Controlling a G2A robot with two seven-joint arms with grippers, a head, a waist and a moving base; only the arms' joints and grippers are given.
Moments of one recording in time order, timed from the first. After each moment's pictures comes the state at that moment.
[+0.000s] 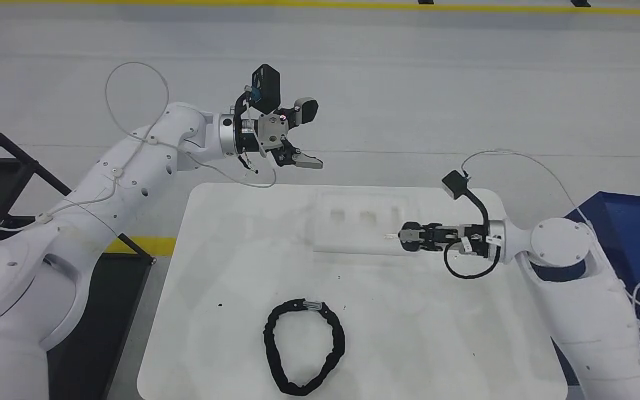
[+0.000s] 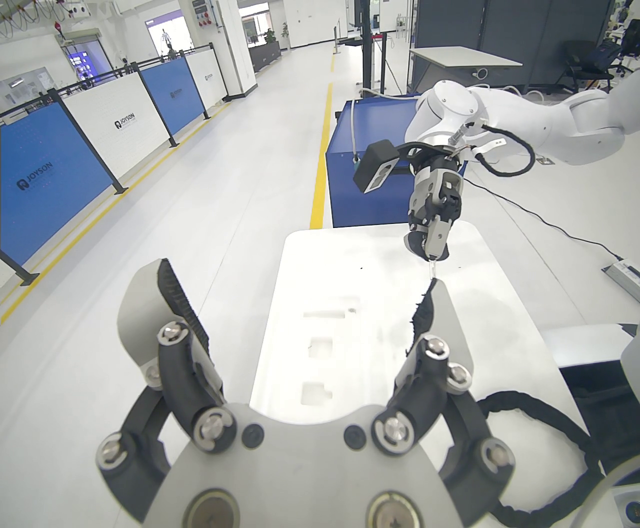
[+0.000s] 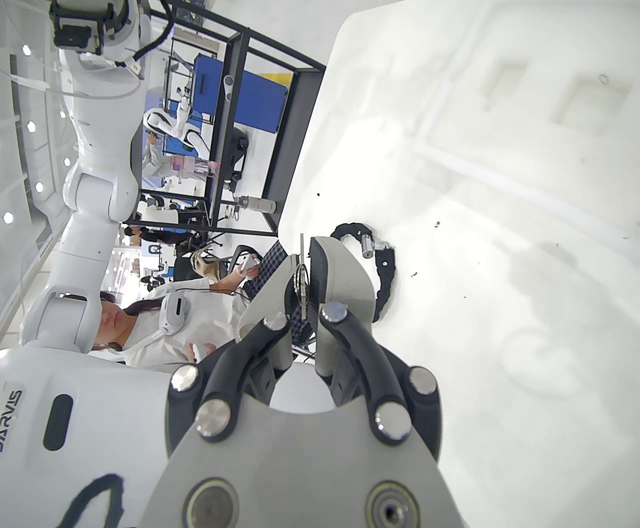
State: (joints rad) left arm 0.11 -0.92 -0.17 -1.03 0.65 -1.01 0.35; right arm -1.11 -1.04 1.33 -1.56 0.15 -0.07 1.23
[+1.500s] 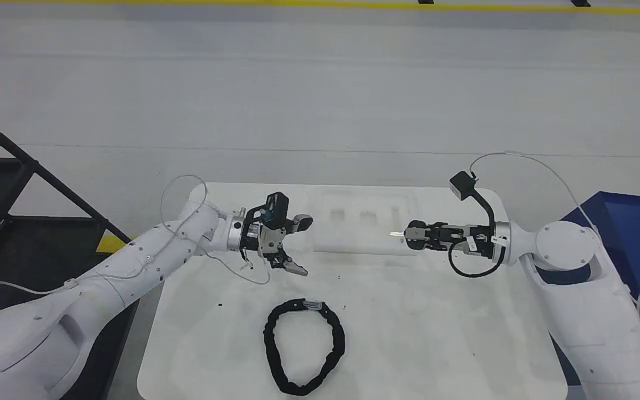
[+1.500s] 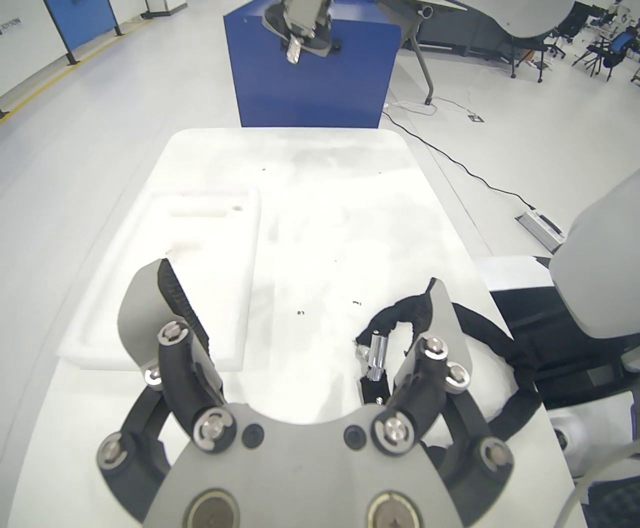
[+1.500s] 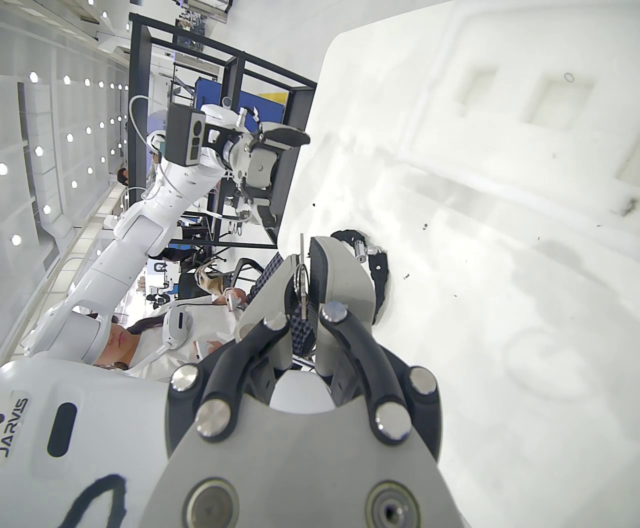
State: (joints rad) left arm 0.51 -0.81 -0.19 -1.16 1.06 -1.01 0.53; right arm -1.12 -1.04 1.34 -1.56 0.15 -0.08 1.22
